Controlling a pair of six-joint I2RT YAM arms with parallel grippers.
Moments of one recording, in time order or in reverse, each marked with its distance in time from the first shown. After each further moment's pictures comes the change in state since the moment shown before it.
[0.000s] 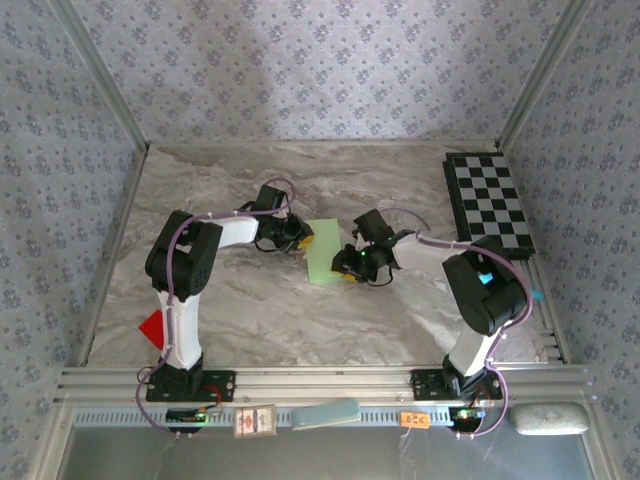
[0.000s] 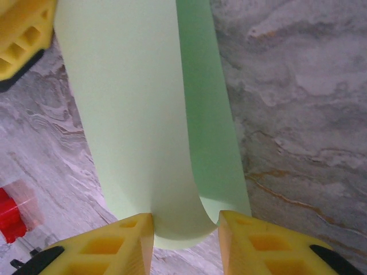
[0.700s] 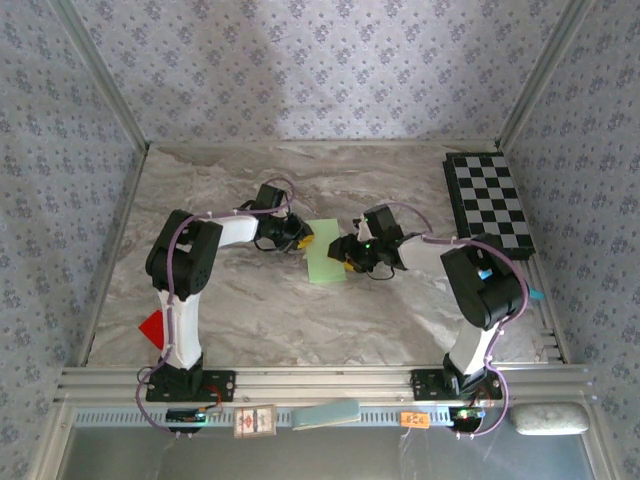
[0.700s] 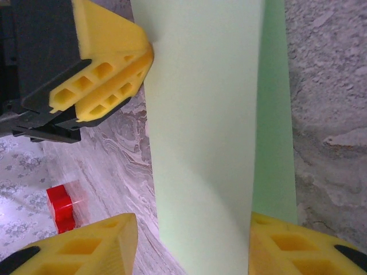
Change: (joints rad) left arm 0.006 0.009 0.013 -0.015 0.021 0.000; right arm -0.066 0.037 -0.053 0.296 -0.135 -0.005
